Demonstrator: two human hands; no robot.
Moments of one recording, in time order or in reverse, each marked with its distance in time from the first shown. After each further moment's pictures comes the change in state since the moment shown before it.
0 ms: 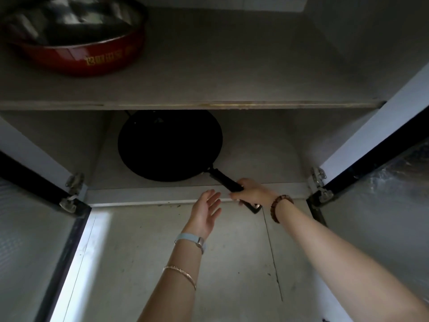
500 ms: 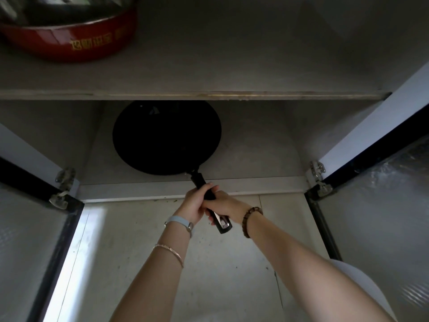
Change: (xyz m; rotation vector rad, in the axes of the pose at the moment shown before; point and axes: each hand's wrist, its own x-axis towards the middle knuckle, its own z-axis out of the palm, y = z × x) left_hand 0.019 0.017 -0.010 0.207 0.031 -0.030; right_hand -0.003 -0.032 0.077 0.390 -0.116 0.091
